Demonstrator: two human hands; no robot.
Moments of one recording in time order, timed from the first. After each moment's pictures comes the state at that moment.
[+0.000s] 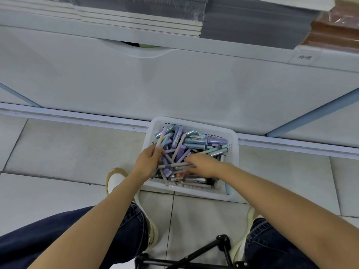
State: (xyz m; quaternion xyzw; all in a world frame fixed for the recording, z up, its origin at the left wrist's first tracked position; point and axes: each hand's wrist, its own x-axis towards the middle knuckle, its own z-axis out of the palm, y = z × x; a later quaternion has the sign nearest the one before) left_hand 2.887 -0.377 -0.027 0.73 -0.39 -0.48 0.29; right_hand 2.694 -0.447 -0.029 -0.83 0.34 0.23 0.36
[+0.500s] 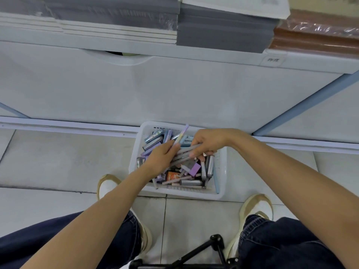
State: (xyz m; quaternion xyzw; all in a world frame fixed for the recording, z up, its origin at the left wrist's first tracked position) left_hand 2.838 -0.405 0.013 0.62 -0.55 -0.51 0.24; right_hand 2.661 -0.517 0.053 -0.73 0.34 0.23 0.54
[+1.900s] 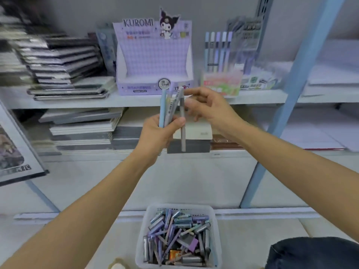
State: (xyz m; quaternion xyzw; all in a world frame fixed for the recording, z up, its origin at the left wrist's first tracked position) left_hand 2.812 -0.428 0.352 0.44 -0.53 -0.42 0.59; right_hand 2.647 -0.474 0.392 -0.71 0.28 -0.46 0.45
